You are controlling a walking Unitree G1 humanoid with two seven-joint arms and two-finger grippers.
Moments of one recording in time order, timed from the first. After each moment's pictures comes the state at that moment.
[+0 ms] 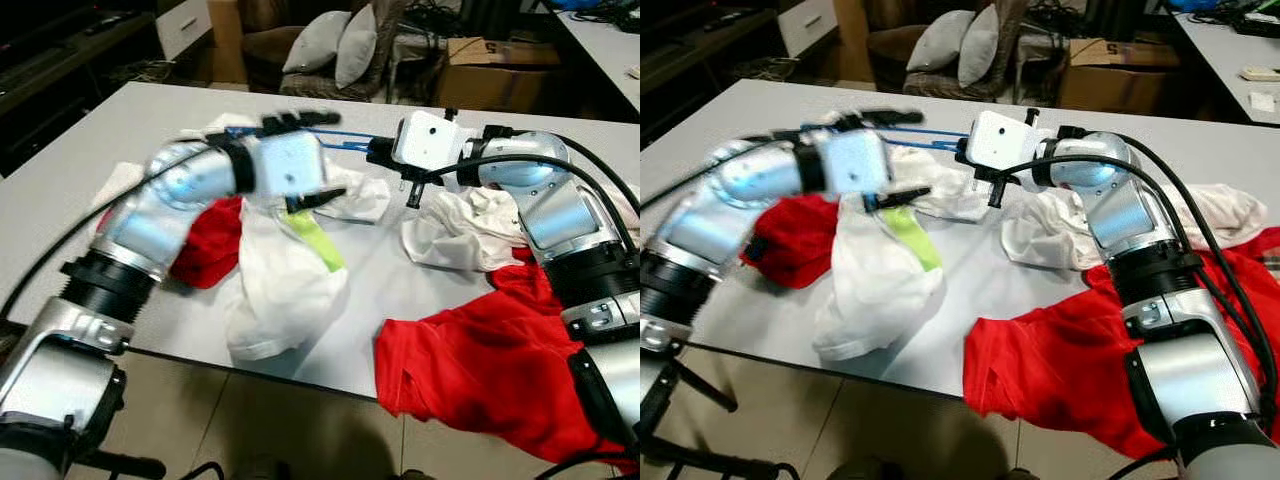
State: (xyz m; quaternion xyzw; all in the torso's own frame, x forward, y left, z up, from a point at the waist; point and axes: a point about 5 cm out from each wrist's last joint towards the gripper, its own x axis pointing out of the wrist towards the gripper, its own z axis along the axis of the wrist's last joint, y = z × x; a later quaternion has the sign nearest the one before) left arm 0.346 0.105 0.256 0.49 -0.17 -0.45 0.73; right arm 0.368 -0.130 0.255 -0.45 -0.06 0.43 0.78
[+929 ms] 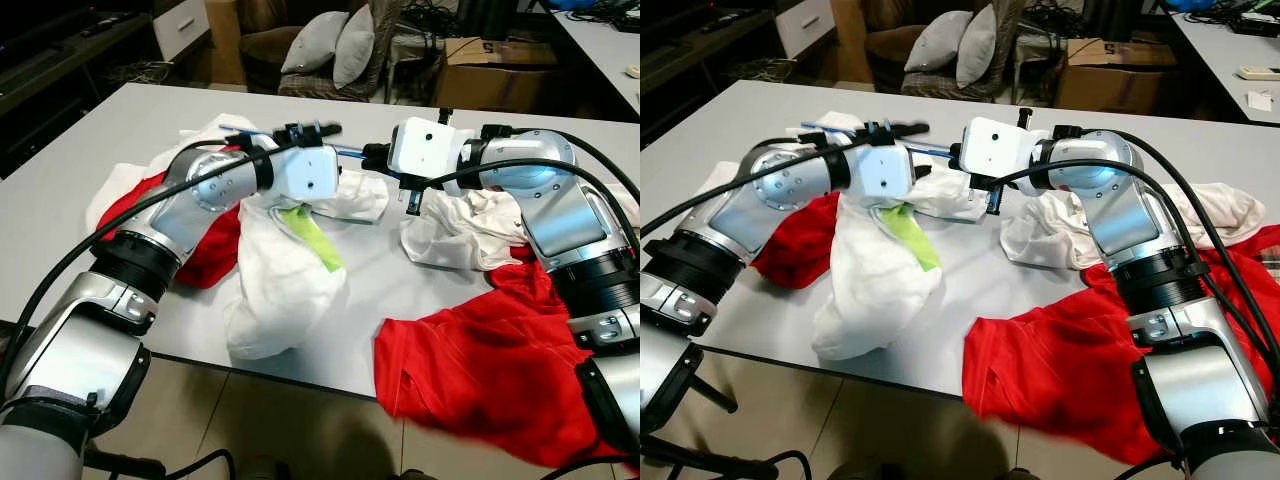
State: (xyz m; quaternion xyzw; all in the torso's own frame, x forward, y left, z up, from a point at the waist) left arm 0.371 0.100 0.244 0.56 -0.17 -0.39 0.71; right arm 0.356 -0.125 0.261 -0.47 -0.06 0.45 0.76
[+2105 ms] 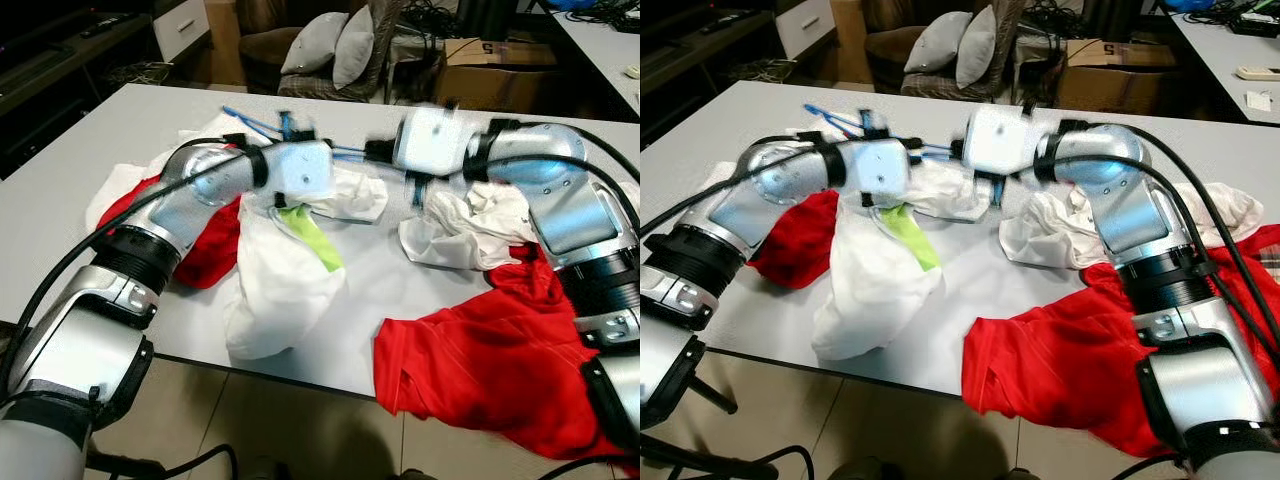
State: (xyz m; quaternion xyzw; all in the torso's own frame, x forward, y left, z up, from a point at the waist) left arm 0.382 0.114 0.244 0.53 -0.12 -0.38 0.75; right arm 0.355 -0.130 0.279 -0.43 -0.10 0.42 0.79
